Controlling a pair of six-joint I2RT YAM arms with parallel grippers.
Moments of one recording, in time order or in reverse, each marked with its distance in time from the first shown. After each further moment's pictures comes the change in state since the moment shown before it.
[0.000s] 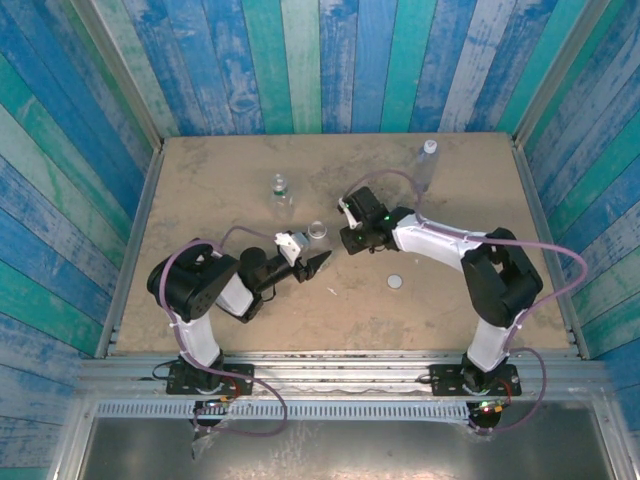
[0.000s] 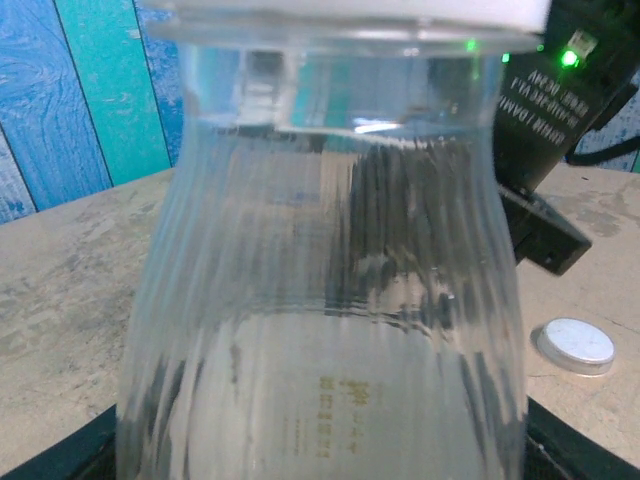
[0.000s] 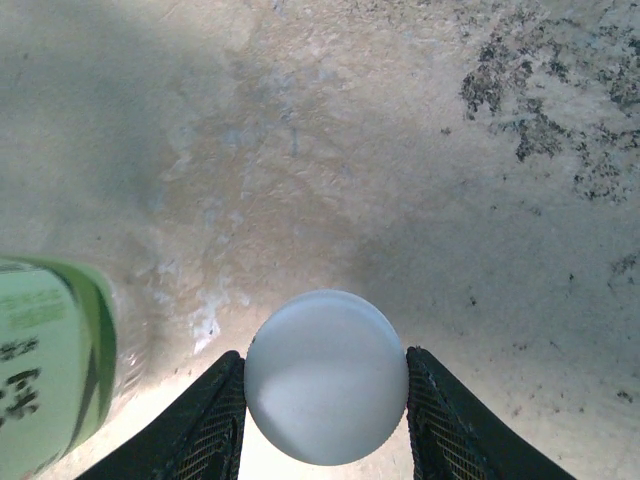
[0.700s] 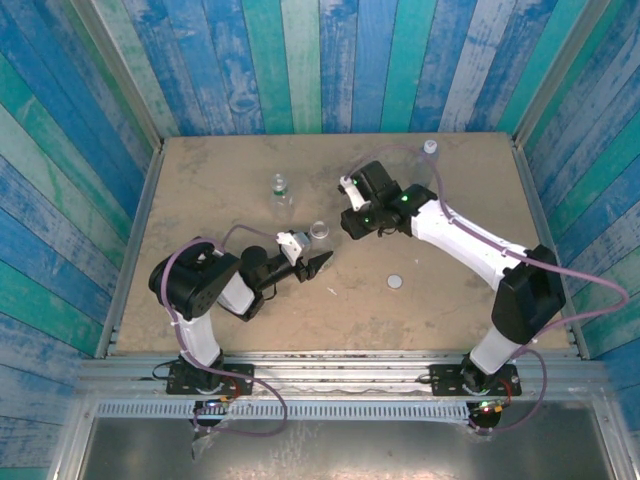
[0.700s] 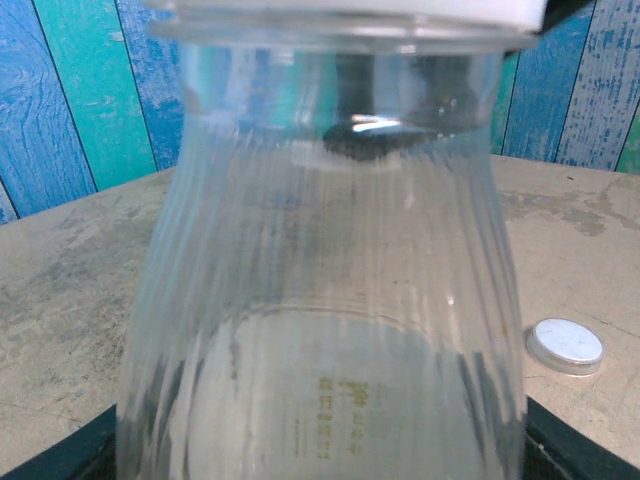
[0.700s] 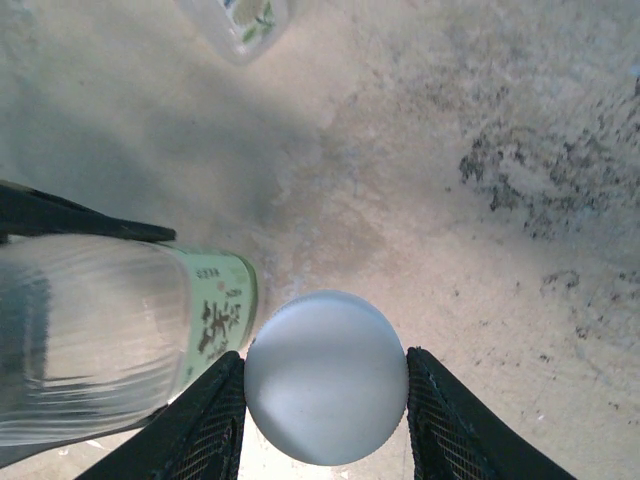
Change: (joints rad) left arm 0.001 0.013 0.016 0.000 0.026 0.002; right arm 0.002 -0.131 0.216 -0.281 -0.072 -0.061
